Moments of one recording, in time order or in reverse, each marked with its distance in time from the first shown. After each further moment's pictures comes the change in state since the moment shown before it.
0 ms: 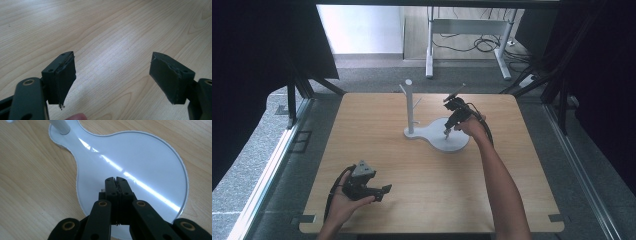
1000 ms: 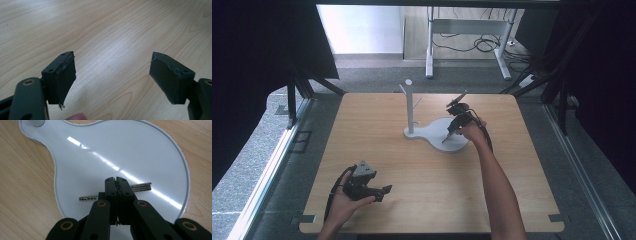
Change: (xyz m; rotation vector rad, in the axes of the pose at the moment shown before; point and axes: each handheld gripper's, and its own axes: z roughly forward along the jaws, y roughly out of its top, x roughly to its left) left arm 0.000 -0.001 0.003 0.009 -0.004 0.003; right arm -0.015 -0.014 0.029 -0.004 -0.032 0.055
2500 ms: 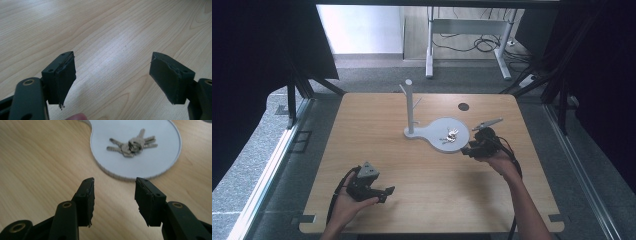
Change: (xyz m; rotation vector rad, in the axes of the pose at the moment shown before) left arm -0.006 0.001 0.008 0.022 0.001 0.011; right arm 0.017 -0.125 -0.070 -0.271 0.040 -0.102
